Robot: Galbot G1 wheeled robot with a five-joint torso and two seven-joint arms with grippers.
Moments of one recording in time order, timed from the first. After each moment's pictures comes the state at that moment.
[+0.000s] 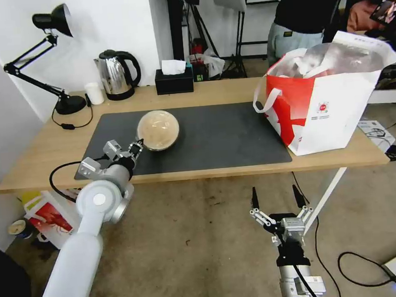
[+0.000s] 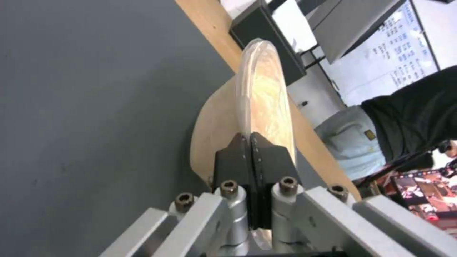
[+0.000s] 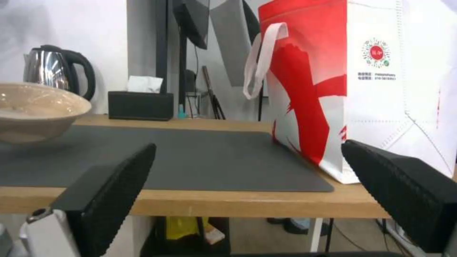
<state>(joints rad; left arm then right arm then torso) 1.00 -1.20 -0.41 -1.95 -1.46 0.24 -0.59 -1.51 0.91 -0.12 2.09 -0.03 0.30 0.94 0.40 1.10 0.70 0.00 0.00</state>
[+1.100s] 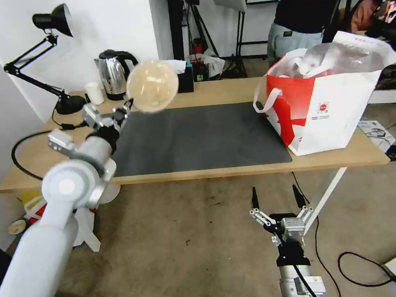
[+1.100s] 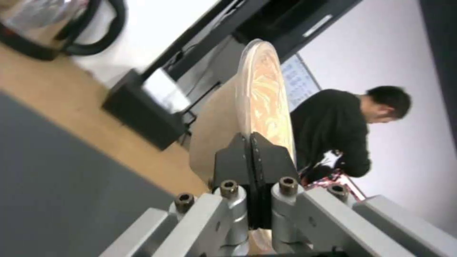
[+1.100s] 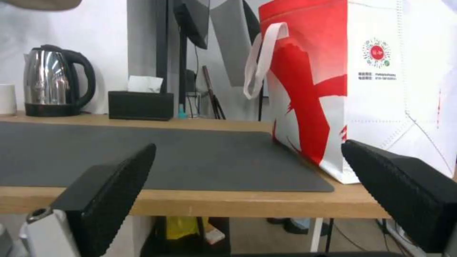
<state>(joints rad) 0.80 -1.00 -0.37 -2.06 -1.64 0.16 -0.49 -1.51 0.91 -0.12 2.09 -0.03 0.30 0.94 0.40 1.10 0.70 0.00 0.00</state>
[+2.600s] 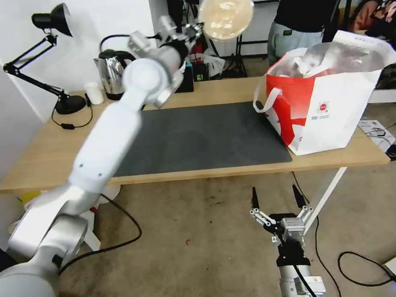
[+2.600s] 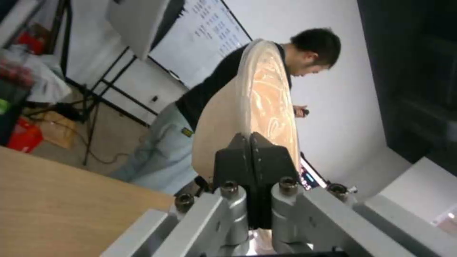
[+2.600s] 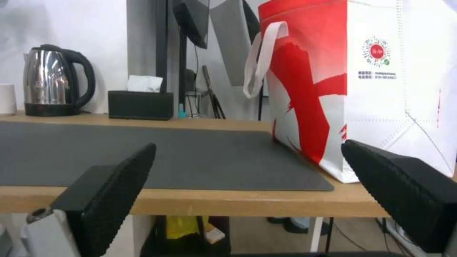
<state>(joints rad) 0.03 -1.32 0.15 -1.46 -1.69 0.15 -0.44 -1.51 0.91 -0.12 2.09 -0.03 0.30 0.94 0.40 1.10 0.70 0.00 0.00</state>
